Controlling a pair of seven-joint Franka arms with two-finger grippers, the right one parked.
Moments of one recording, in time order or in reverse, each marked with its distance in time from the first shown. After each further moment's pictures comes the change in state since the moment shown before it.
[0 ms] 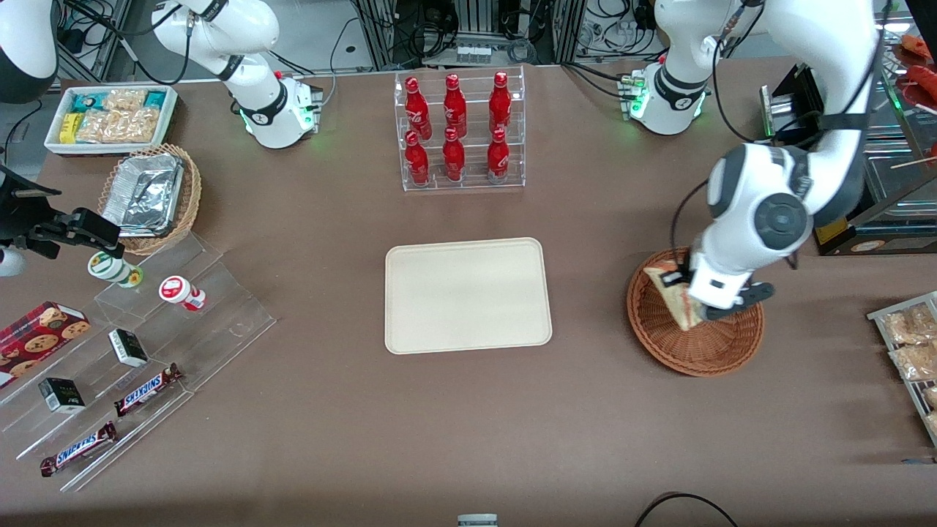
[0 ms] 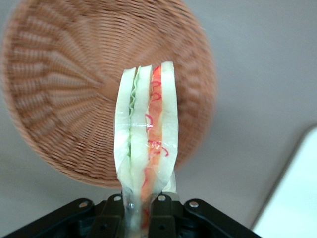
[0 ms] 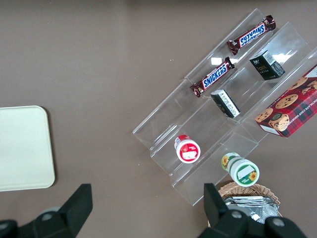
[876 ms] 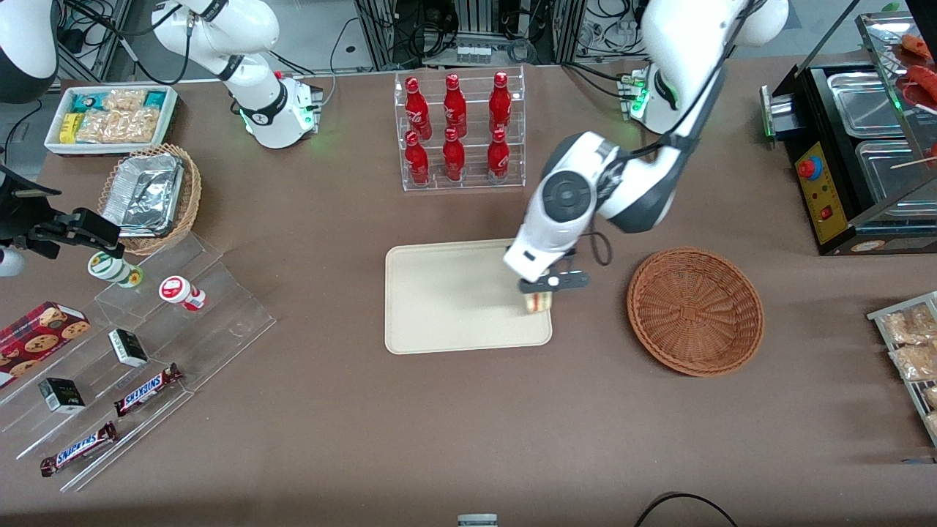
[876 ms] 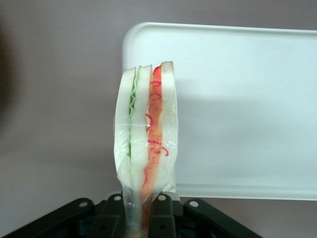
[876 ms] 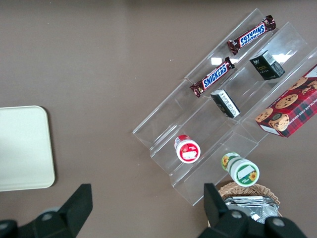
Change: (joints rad) arm -0.405 0.256 -0.008 0.297 -0.075 0.003 -0.131
